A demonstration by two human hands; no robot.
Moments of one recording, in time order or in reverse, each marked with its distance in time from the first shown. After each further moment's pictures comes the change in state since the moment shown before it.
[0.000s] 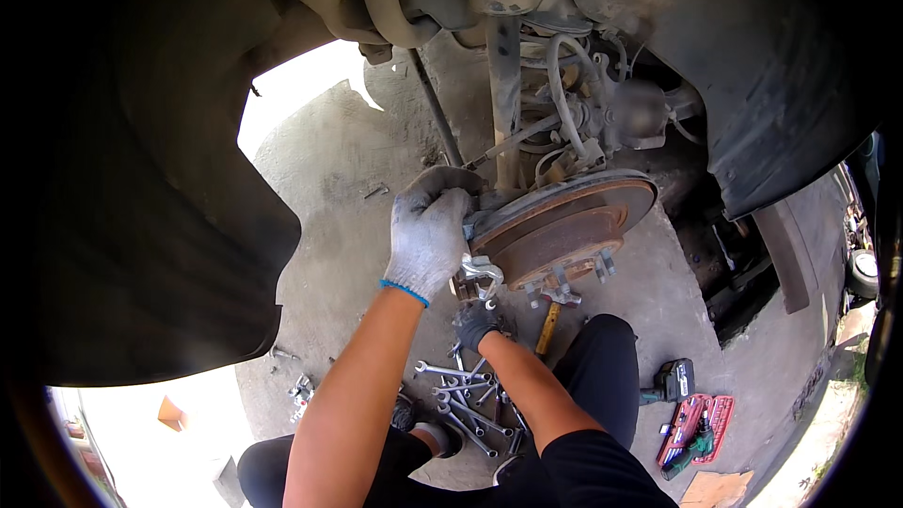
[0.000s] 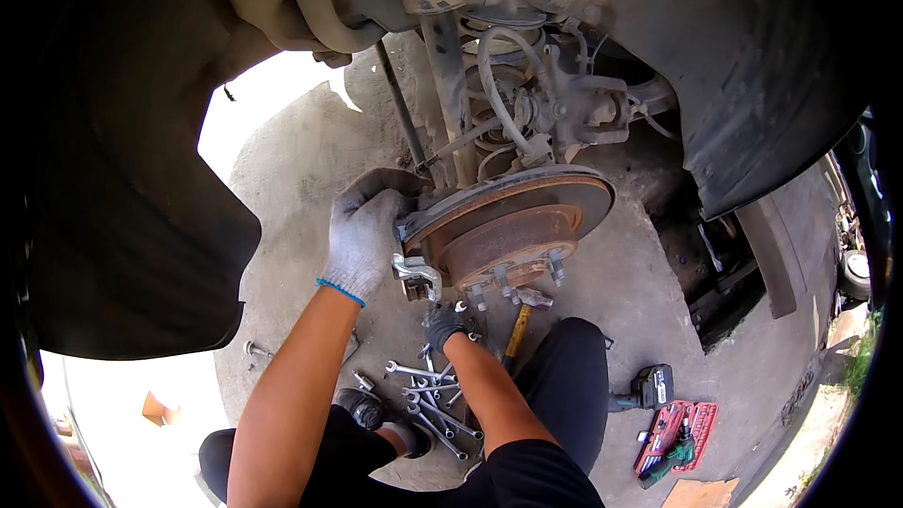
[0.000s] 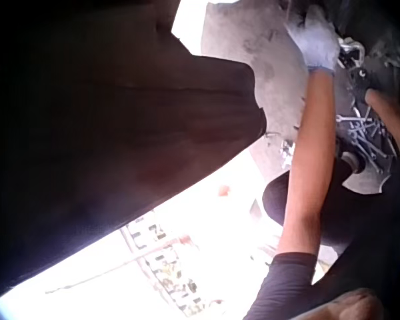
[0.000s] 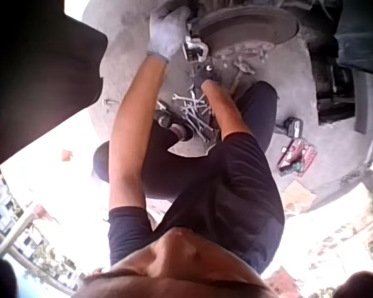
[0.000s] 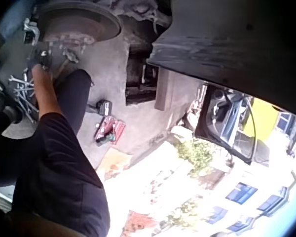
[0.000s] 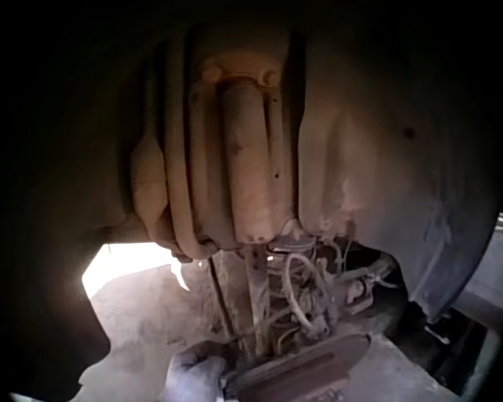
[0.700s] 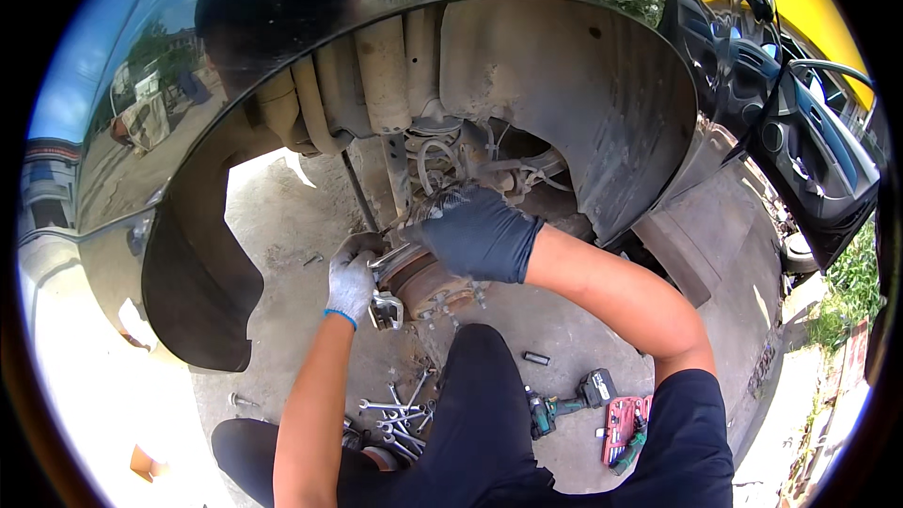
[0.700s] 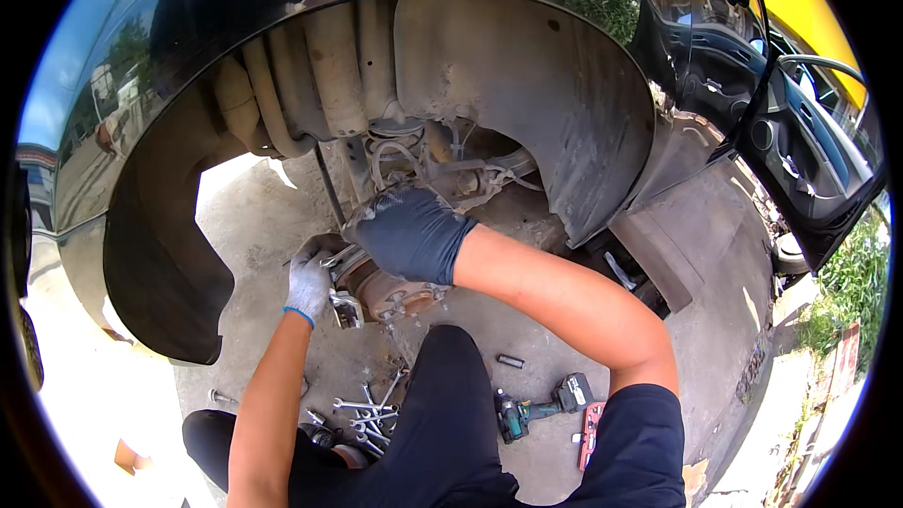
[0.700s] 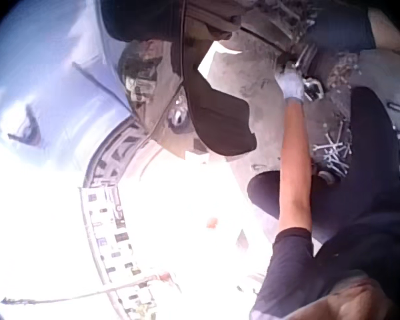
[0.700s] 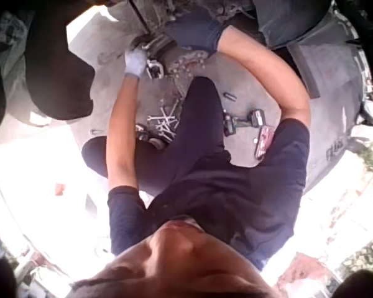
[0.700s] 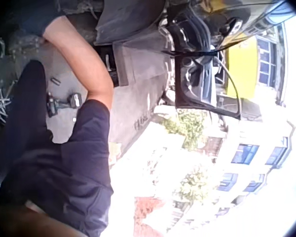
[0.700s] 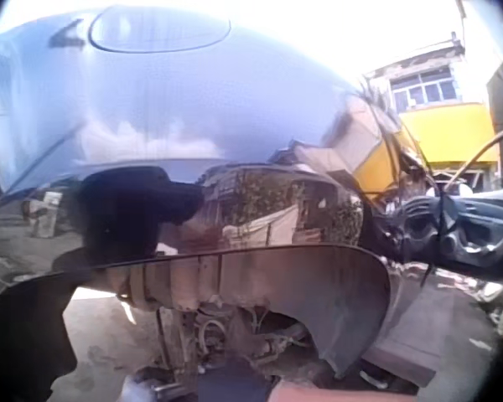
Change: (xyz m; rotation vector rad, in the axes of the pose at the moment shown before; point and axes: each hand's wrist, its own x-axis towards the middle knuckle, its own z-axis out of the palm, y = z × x) left_hand 0.013 -0.025 0.005 -0.265 0.023 0.055; right_hand -0.348 0.169 -0.567 -0.194 0.676 -0.267
